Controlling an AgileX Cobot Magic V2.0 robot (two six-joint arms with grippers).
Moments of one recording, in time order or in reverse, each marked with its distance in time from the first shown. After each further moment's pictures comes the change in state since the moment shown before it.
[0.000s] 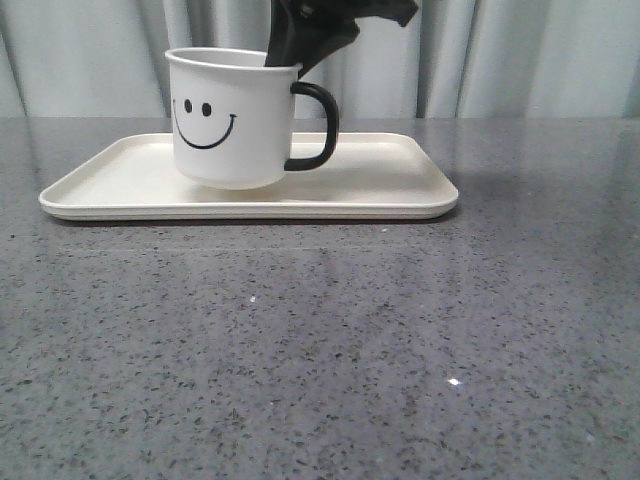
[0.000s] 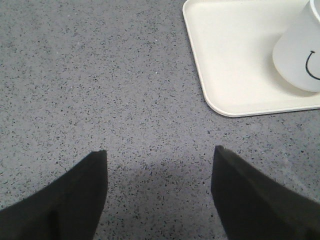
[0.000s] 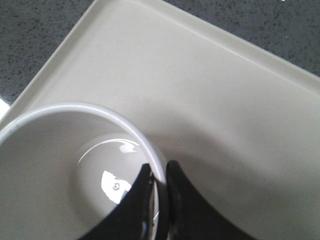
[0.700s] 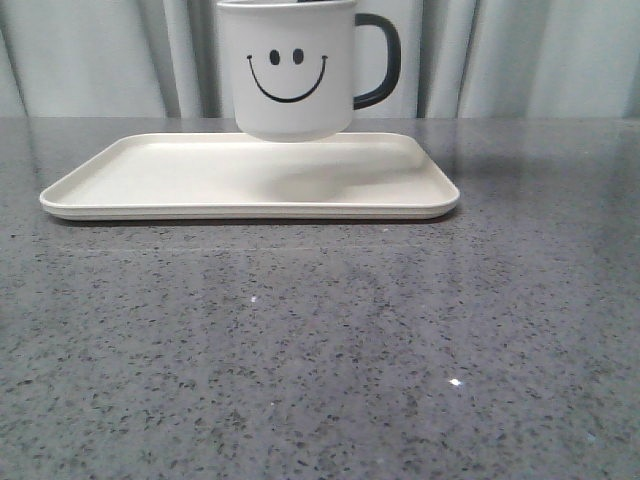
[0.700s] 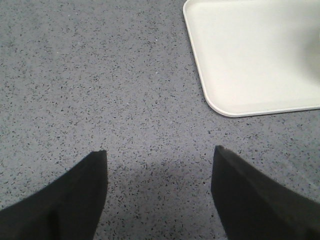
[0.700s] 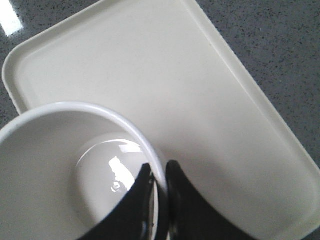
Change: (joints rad) left arm 0.000 0.000 0.000 0.000 0.000 0.000; right arm -0.111 0.144 -0.406 0.105 0.431 -0.456
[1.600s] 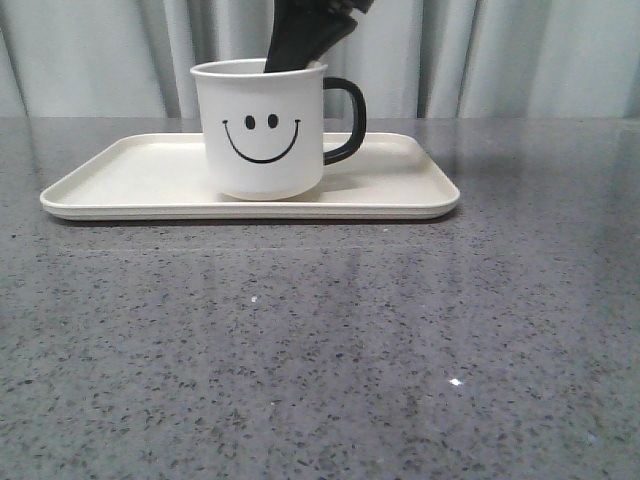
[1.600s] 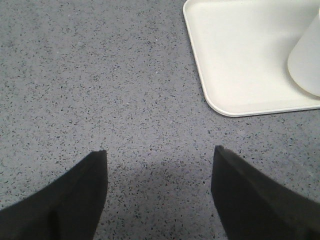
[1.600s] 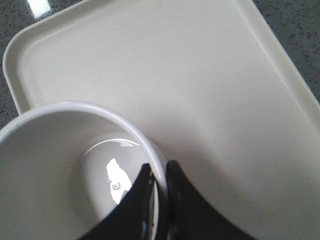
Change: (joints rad) left arm 0.000 0.000 0.000 0.000 0.000 0.000; right arm 0.018 0.105 -0.017 0.060 0.000 -0.087
